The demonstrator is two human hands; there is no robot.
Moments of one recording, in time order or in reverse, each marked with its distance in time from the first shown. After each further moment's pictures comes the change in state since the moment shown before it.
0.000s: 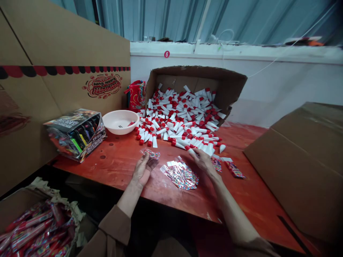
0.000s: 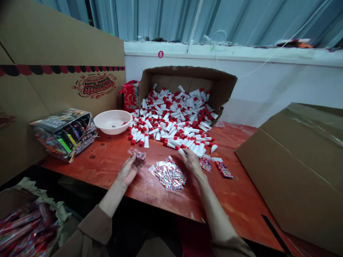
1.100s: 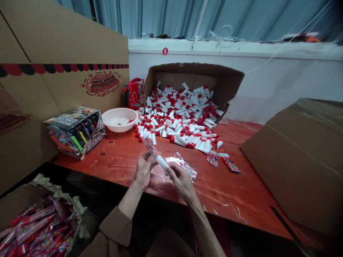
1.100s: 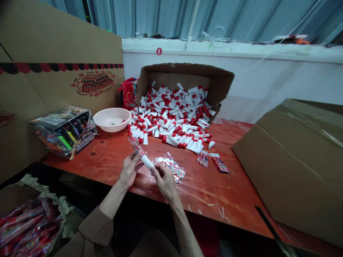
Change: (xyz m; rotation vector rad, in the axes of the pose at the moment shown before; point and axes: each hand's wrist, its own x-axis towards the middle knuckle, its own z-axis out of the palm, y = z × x) left_hand -0.039 -0.007 0.027 0.277 -0.043 0.168; right_hand -0.109 -0.111 0.054 0.468 -0.147 0.051
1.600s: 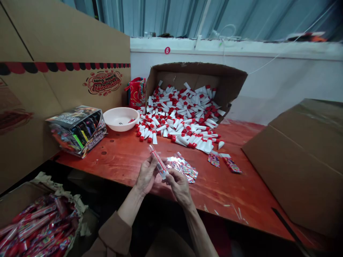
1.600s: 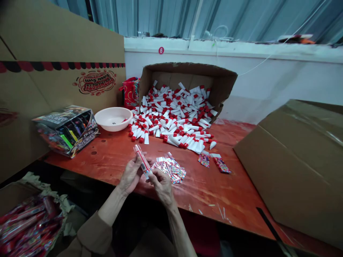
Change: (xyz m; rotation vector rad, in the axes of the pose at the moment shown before) left_hand -0.019 -0.003 -0.003 -0.070 -0.141 -0.091; right_hand -0.011 0.018 0.019 0.286 0.020 -0.014
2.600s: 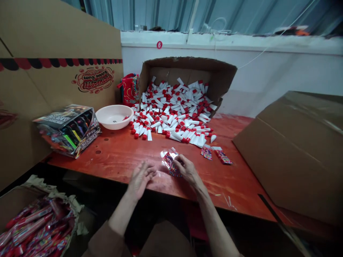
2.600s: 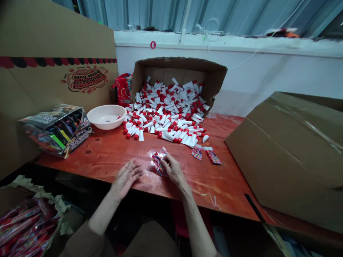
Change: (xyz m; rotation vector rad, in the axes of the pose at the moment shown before) left_hand -0.019 -0.012 -0.021 -0.012 0.221 -0.130; right_hand 0.031 0.008 -0.076 -0.595 -0.017 -0.084
